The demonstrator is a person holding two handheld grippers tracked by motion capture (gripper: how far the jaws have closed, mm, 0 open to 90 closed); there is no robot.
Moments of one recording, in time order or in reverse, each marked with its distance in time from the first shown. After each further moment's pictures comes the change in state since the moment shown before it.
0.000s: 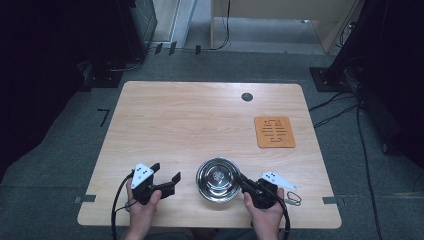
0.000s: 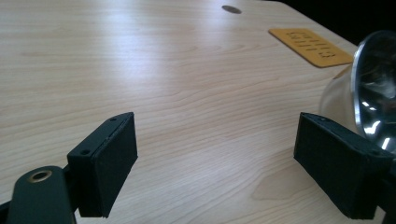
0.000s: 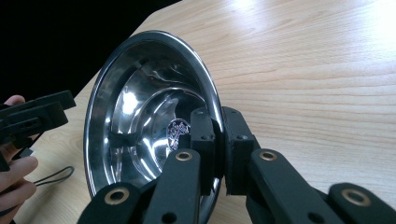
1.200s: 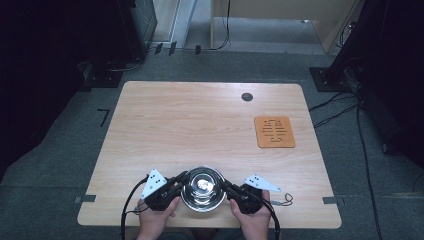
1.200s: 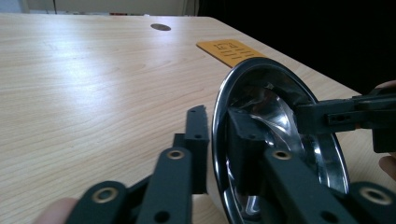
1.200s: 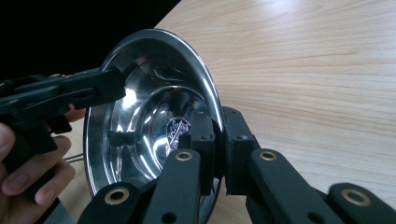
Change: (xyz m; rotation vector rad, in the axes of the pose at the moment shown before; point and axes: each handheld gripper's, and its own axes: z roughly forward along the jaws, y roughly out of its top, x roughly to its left) left arm -0.036 -0.004 0.002 -0.070 -0.219 0.091; right arm 0.029 -0.015 0.015 0.057 0.112 -0.054
